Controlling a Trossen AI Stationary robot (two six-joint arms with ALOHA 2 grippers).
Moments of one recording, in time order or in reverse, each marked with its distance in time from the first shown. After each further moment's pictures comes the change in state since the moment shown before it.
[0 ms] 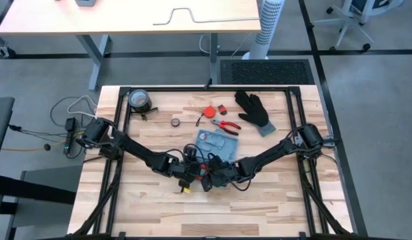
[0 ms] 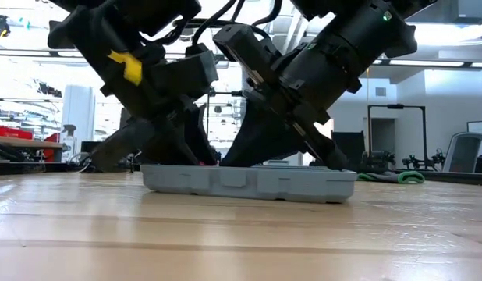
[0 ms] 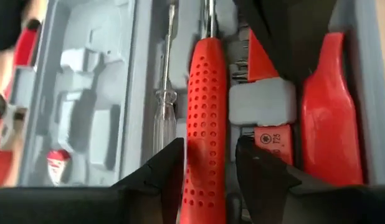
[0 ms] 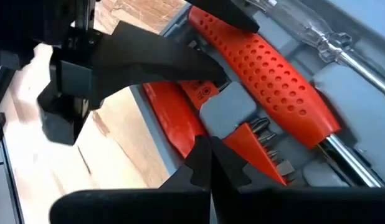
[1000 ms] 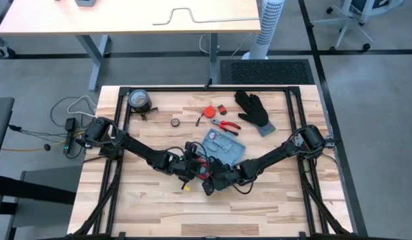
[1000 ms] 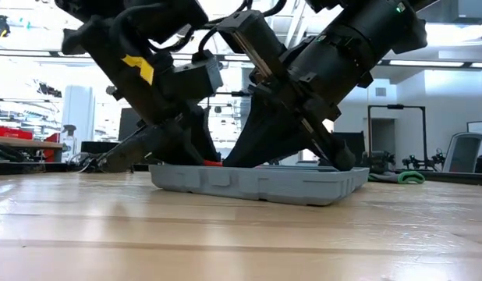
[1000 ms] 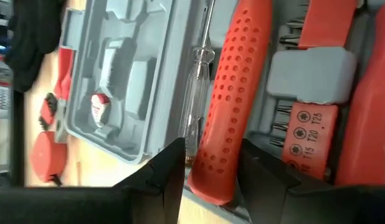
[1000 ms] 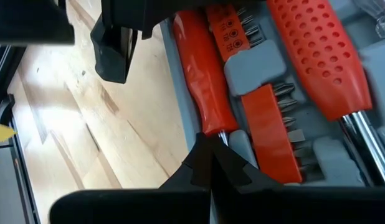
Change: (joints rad) left arm 0.044 -0.001 -0.001 0.010 -0.101 0.125; right arm 0.047 0.000 -0.006 -0.011 -0.039 0.012
